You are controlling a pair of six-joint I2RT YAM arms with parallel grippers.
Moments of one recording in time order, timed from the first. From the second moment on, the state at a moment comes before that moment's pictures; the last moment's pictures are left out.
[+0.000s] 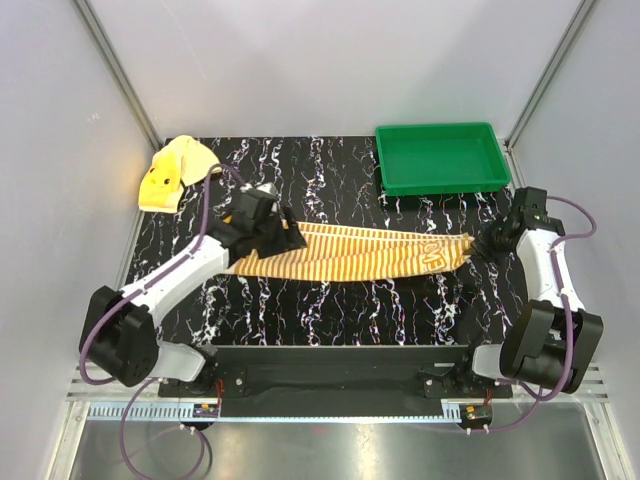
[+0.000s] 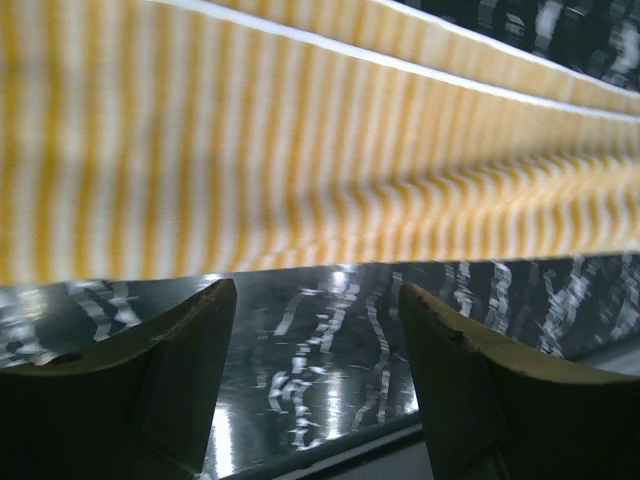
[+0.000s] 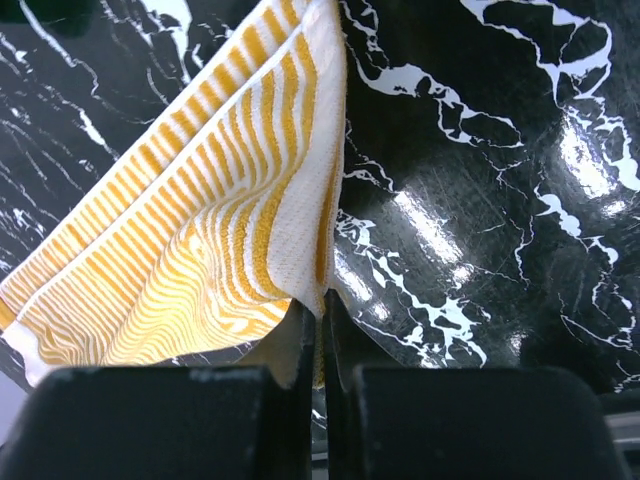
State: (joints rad) left arm -0.46 1.36 0.99 -0.50 0.07 -0.69; right arm -0.29 1.33 0.99 -0.78 -0.21 0.57
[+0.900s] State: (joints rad) left arm -0.83 1.85 1.10 -0.13 0.08 -0.88; right arm 0.18 1.56 1.58 -0.97 -0.23 0.56
